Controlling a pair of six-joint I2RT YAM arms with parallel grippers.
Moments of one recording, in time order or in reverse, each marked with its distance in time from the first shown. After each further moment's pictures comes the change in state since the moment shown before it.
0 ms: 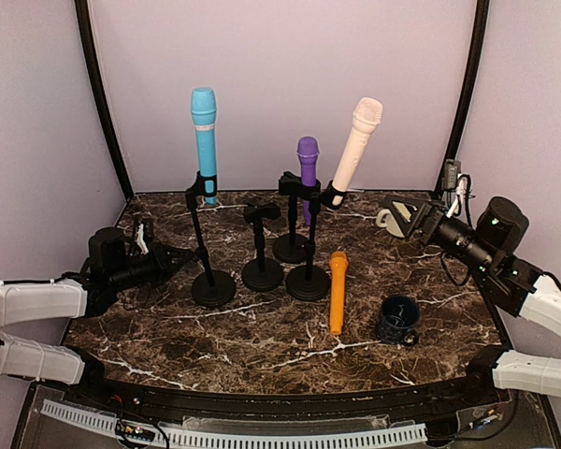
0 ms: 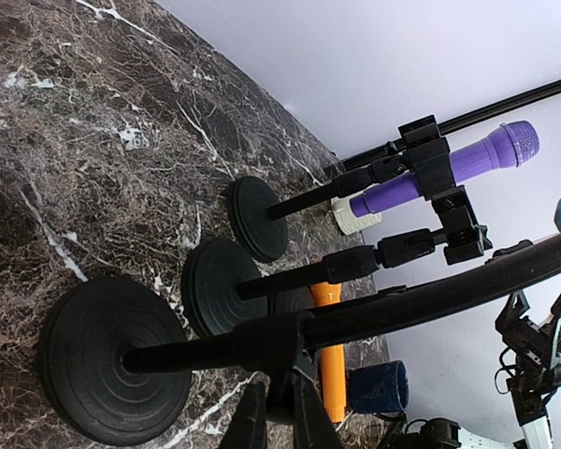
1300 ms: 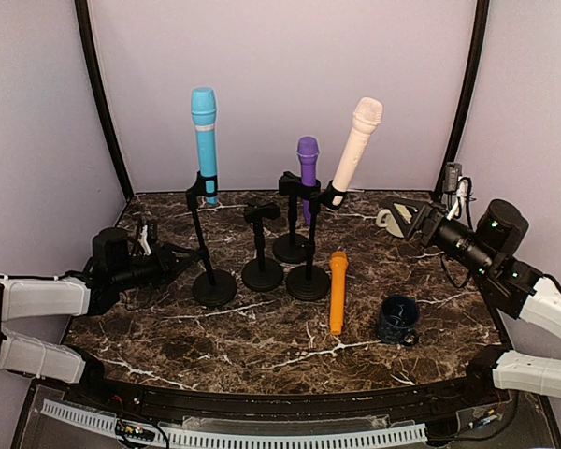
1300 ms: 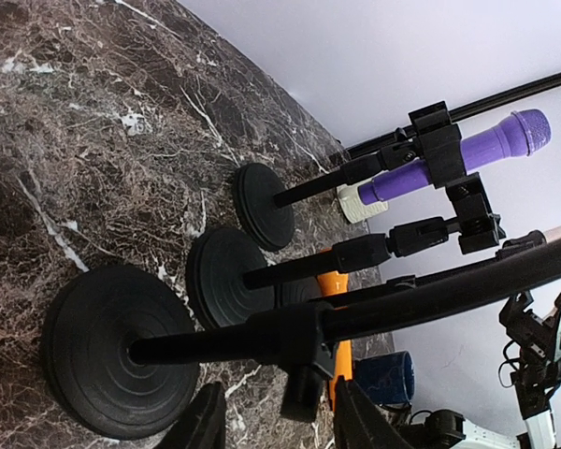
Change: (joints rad) left arm 0.002 0.027 0.008 -0.003 0.023 0.014; right arm 0.000 -0.012 -0.016 -0.006 0.026 0.008
